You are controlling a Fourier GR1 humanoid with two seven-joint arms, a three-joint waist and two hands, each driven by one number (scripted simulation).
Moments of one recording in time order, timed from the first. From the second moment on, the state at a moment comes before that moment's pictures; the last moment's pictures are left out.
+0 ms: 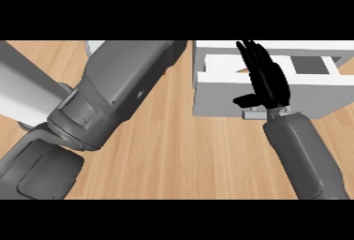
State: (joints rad) left arm -1.59 0.06 -0.27 -0.34 0.56 0.60 0.02; right arm -0.59 -0.21 0.11 -1.12 0.95 -0.28 -0.04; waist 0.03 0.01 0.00
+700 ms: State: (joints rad) left arm -1.48 0.17 -0.30 -0.50 0.52 0.55 0.12; right arm -0.91 -0.18 -0.02 -0.61 1.05 -0.60 -0.07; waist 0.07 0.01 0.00
